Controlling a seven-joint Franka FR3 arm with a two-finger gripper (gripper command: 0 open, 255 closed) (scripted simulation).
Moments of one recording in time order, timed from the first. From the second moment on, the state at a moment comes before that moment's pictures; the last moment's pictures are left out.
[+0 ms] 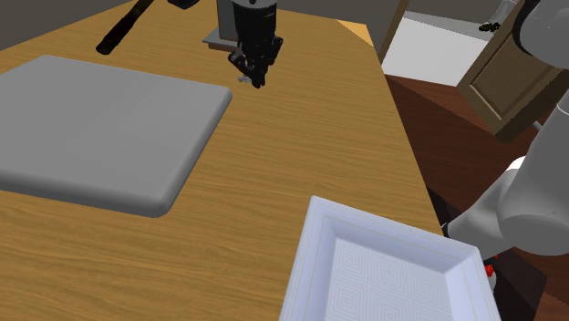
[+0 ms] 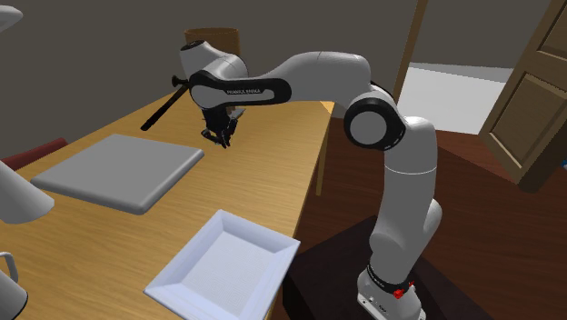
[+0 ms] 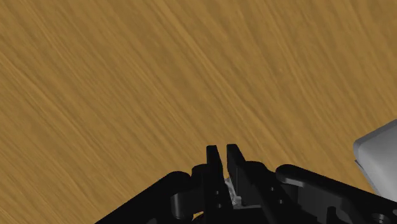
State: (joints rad) arm 0.20 0.27 0.49 -1.41 -0.31 1.63 0.53
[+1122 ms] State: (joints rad) arm 0.15 0.40 0.49 -1.20 -0.18 1.61 0.52
